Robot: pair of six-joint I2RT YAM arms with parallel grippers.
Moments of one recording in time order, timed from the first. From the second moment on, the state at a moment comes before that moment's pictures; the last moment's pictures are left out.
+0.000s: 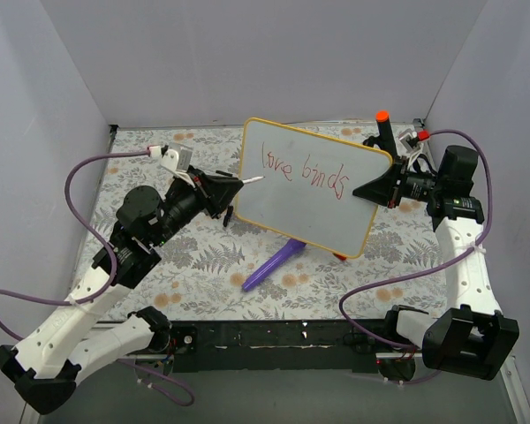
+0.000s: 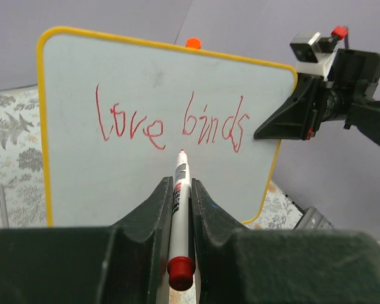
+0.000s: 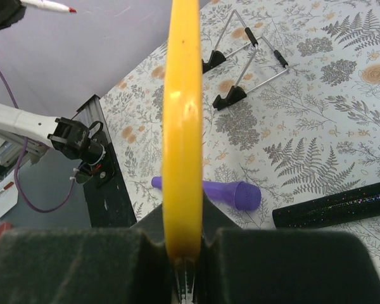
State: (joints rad) left arm -0.69 0.85 1.04 -0.09 0.07 -0.42; right arm -0.16 1.12 1.01 -0.33 -1.34 0.08
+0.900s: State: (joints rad) left arm -0.69 0.61 0.68 -0.06 -0.02 -0.50; right arm -0.16 1.11 0.99 -0.39 -1.36 0.03
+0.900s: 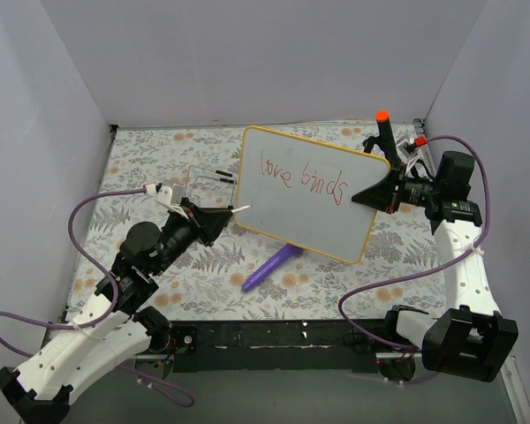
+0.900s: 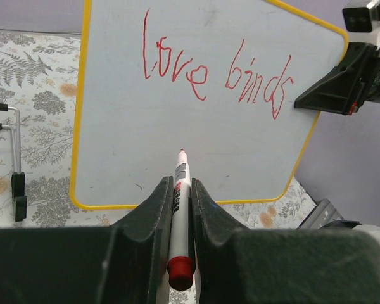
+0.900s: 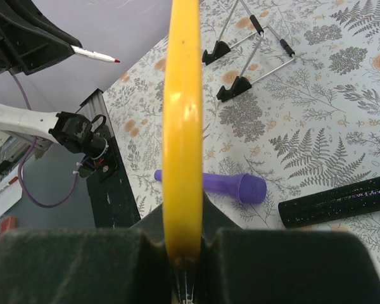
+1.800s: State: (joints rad) left arm -0.69 0.57 0.63 -0.02 0.04 -0.56; right arm -0.16 1.05 0.89 -0.22 -1.41 0.13
